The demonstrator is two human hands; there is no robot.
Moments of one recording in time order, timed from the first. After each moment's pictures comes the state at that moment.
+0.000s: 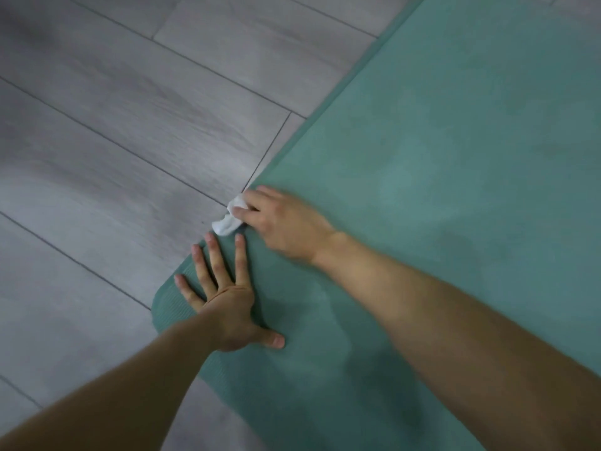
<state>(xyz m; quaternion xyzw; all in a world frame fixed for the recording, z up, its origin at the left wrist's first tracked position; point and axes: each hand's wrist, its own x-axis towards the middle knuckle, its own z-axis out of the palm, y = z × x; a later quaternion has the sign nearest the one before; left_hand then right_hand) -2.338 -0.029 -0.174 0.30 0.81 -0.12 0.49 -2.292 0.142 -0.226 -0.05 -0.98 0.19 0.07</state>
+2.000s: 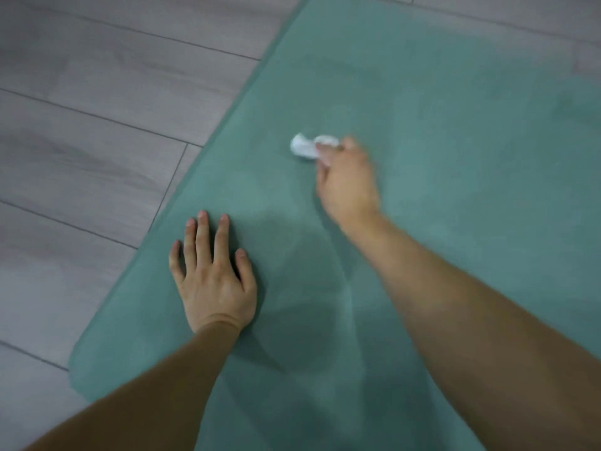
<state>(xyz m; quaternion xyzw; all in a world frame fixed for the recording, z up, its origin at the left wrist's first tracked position) -2.264 0.053 -0.251 0.44 0.89 0.08 0.00 -2.139 0.276 -0.223 -0.50 -0.82 0.20 0.20</state>
